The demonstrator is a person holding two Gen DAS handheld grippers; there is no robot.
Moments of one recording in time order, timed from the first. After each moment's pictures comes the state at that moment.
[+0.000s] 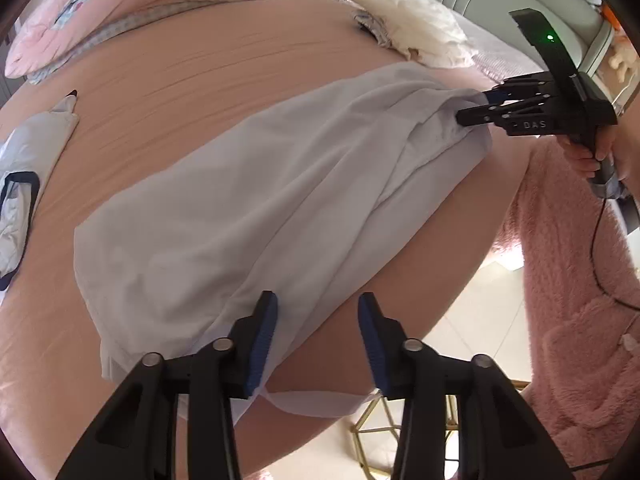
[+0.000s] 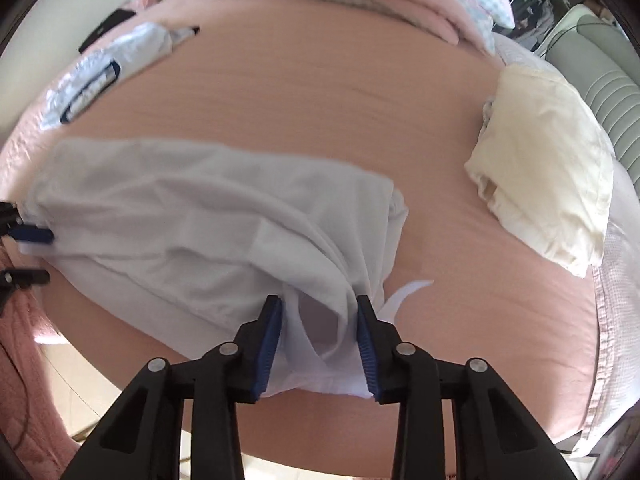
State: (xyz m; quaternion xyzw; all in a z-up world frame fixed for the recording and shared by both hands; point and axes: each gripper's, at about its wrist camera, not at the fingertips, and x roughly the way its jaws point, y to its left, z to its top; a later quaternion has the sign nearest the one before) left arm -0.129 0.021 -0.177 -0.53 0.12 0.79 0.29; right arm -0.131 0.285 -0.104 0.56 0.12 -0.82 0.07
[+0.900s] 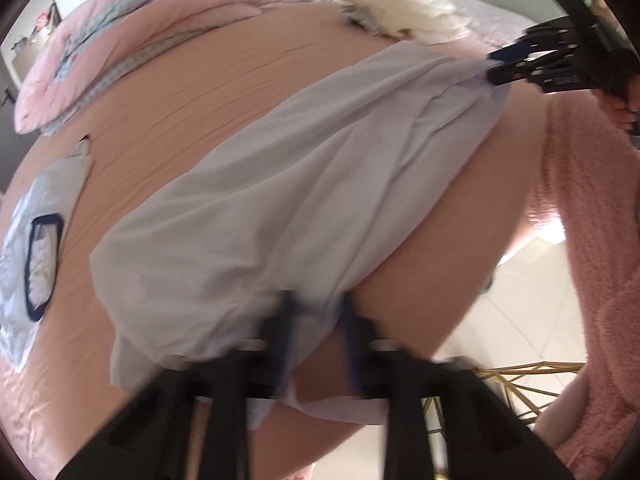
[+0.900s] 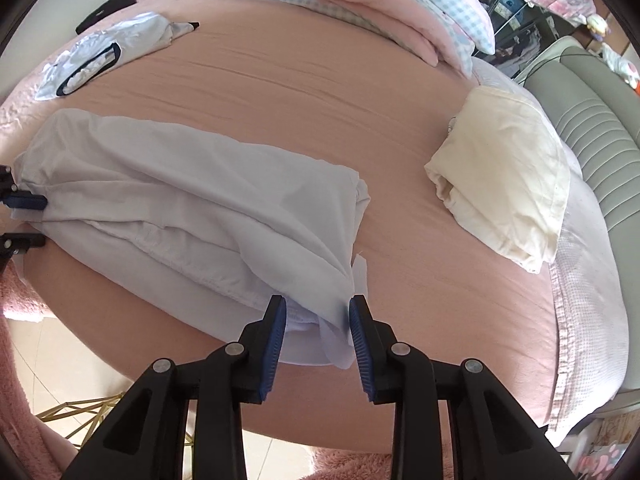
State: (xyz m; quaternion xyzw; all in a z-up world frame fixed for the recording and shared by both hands) left arm -0.112 0.046 -0.189 -0.48 0.19 0.81 0.27; right arm -0.092 0.283 -0.088 0.52 0.17 -0.83 0.04
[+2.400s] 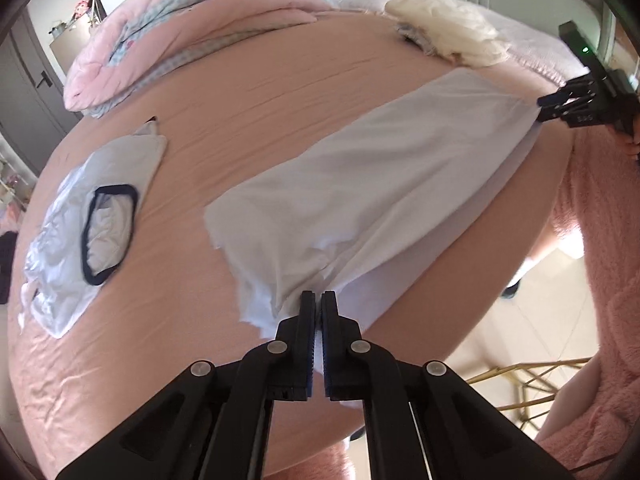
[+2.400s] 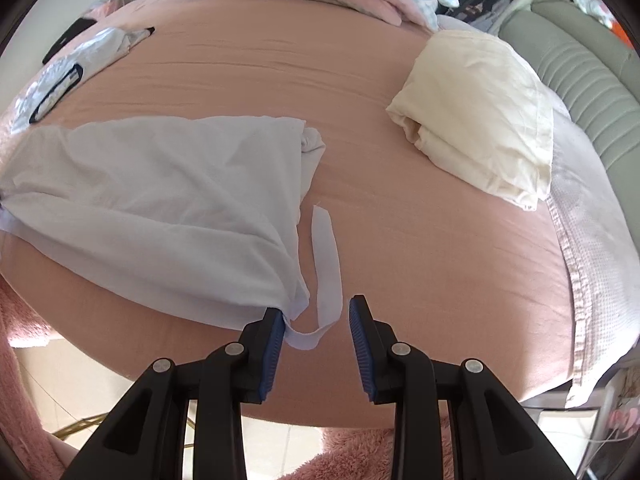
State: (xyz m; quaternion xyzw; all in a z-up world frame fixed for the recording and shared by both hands) left arm -0.108 -0.025 -0.152 -0.48 0.21 0.83 0.21; right arm -0.088 0.317 -0.112 0.55 0.12 -0.82 0.00
